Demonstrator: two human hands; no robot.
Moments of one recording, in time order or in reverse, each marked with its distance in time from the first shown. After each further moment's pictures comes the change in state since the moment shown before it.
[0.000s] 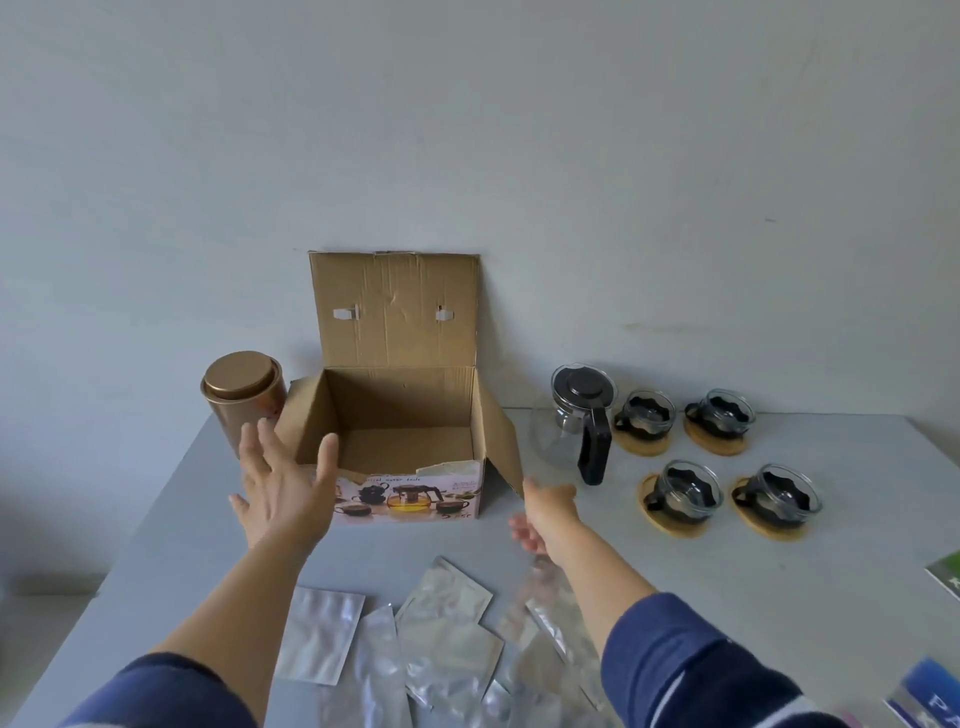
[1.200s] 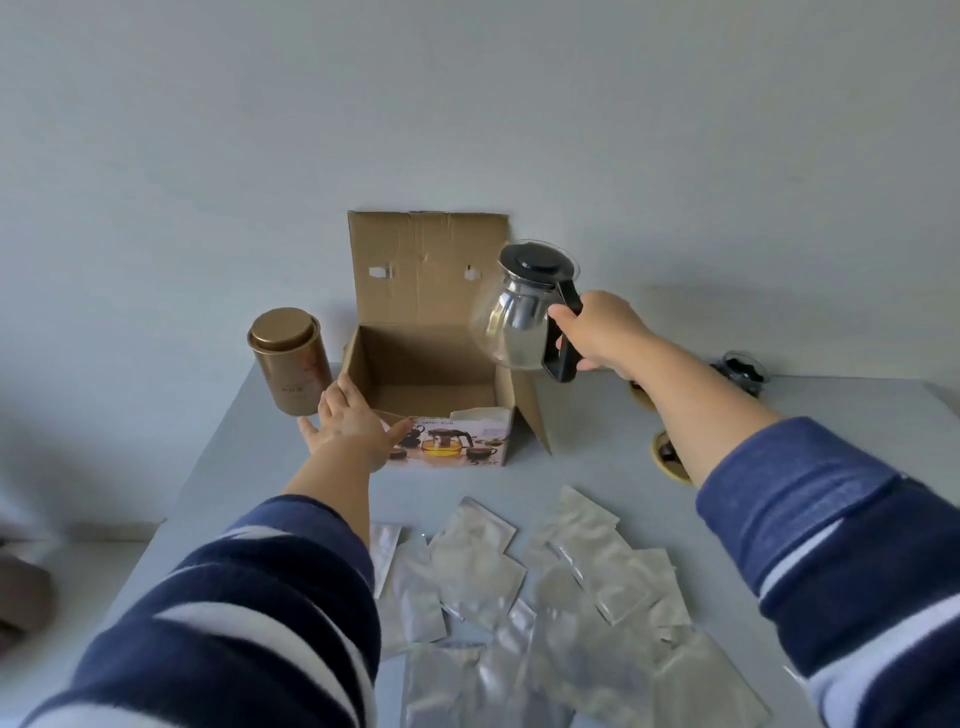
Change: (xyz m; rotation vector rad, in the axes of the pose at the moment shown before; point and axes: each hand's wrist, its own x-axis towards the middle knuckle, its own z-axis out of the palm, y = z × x) left_hand 0.001 0.019 -0.011 0.470 -0.269 0.059; right_hand -0.076 -0.126 -0.044 -0.491 0.019 -0.650
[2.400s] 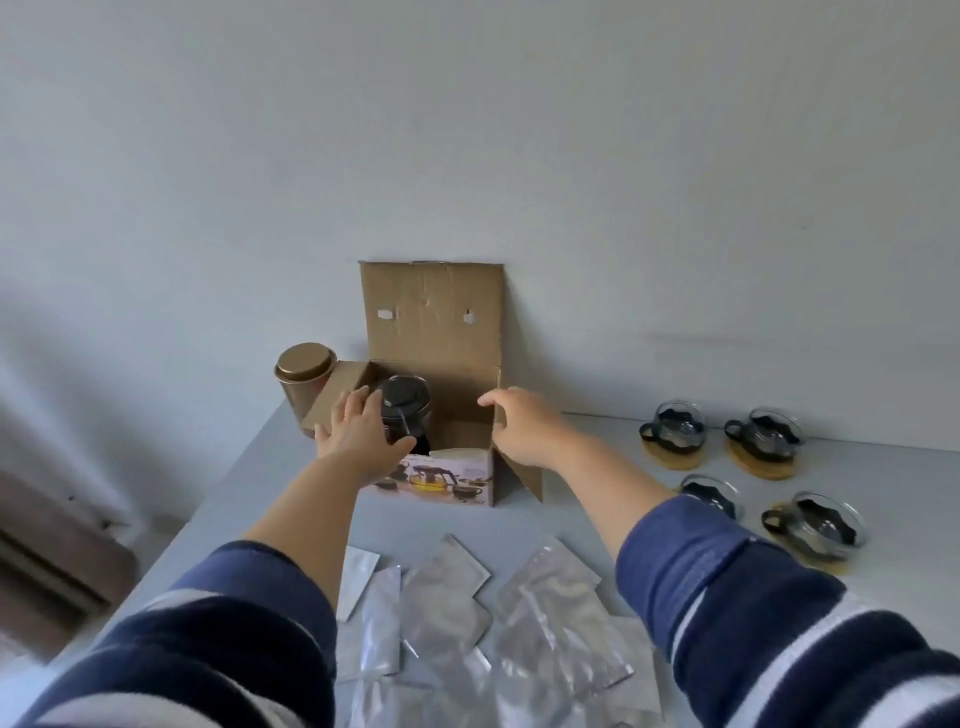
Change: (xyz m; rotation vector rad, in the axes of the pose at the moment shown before) left_hand -0.029 0.050 -0.026 0.013 0.135 0.085; right_hand -0.009 0.034 0.027 -0.272 -0.352 -0.435
